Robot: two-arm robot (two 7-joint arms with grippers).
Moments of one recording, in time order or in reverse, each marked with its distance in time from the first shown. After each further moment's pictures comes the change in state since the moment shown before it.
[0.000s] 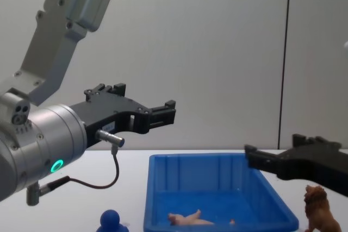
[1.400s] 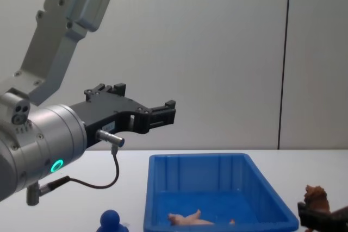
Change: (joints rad) left arm 0.000 0.000 0.000 0.000 0.000 0.000 0.000; right arm -0.114 0.044 0.034 -0.017 0.013 0.061 -0.159
